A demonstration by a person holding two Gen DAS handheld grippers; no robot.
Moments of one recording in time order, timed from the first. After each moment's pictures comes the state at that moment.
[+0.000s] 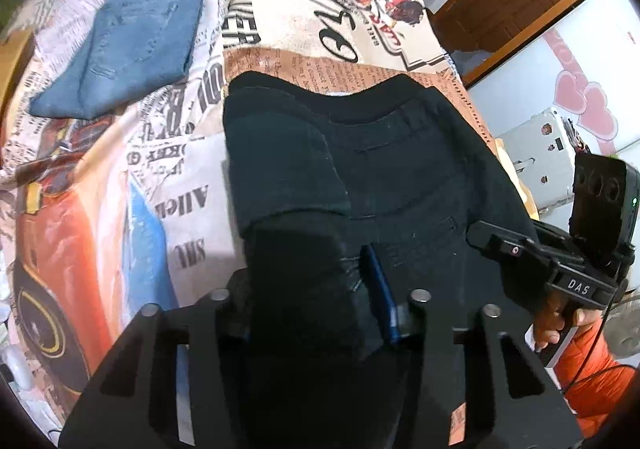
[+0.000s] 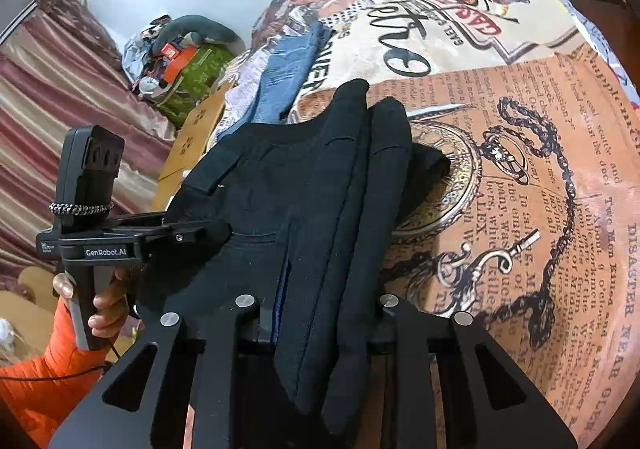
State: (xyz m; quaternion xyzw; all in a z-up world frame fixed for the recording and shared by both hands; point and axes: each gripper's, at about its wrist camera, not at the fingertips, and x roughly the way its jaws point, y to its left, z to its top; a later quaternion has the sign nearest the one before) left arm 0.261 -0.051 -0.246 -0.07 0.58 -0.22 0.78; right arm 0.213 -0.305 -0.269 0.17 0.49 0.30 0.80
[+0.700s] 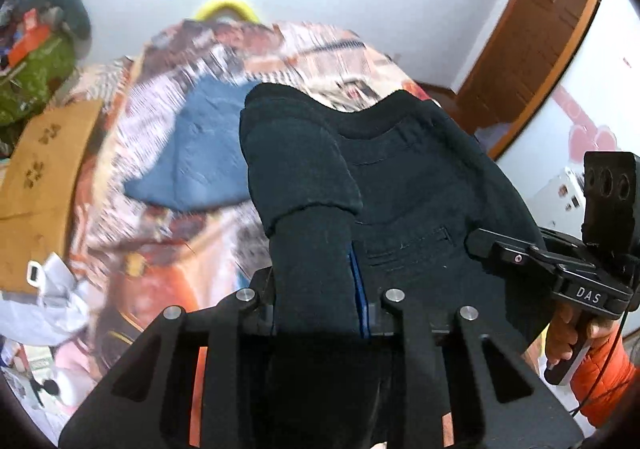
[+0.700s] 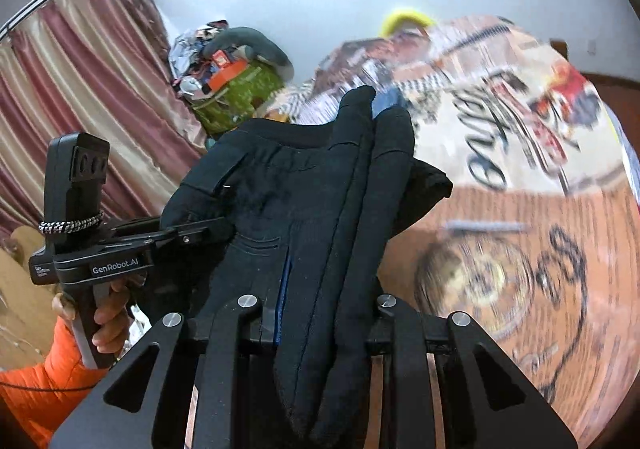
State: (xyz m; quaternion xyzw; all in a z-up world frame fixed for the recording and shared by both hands) left arm 0.261 0.012 -0.150 -0.06 0.44 -0.14 0.88; right arm 0.249 -0.231 -0.191 0.11 0.39 0.35 0.84
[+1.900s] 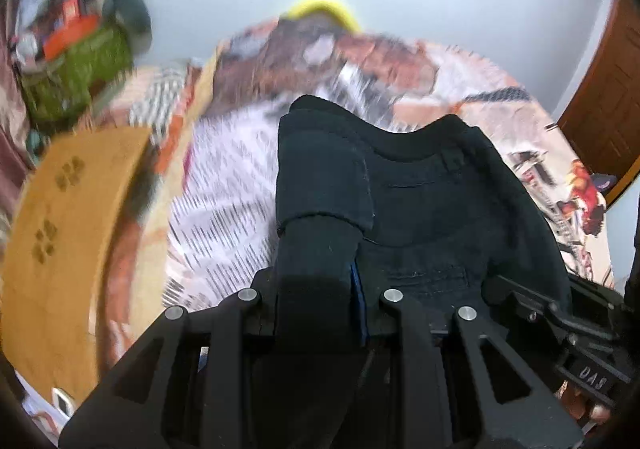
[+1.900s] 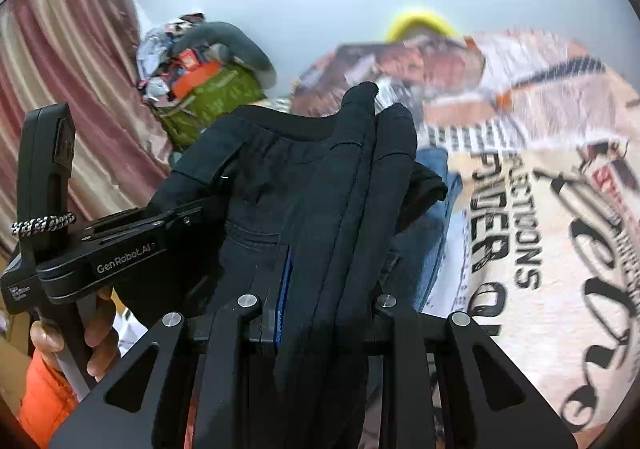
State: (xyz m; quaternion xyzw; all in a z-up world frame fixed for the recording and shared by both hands) left arm 0.530 0.135 -0.261 -0.07 0.45 -0.01 0.89; right arm 0.477 -0.083 -0.267 0.07 0.41 0.32 0.85
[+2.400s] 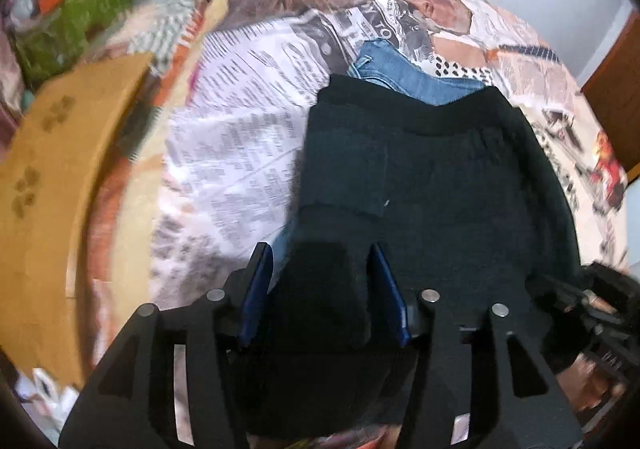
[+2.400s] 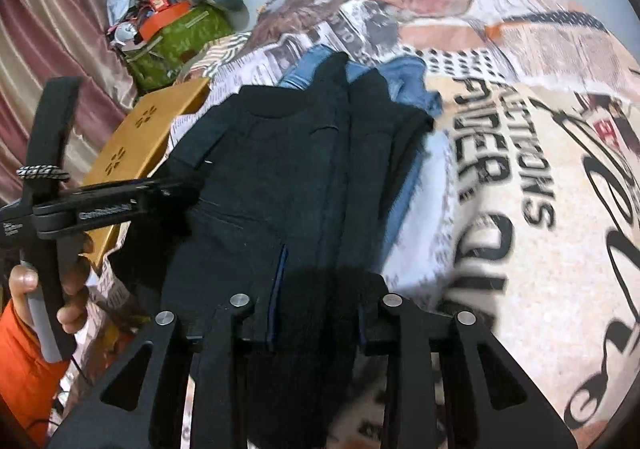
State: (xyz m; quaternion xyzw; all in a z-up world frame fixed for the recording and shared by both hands) left arm 0.511 0.158 -0.310 -0.06 0.51 0.00 0.86; right arm 0.457 -0.103 -0.302 0.01 0.48 0.29 0.83
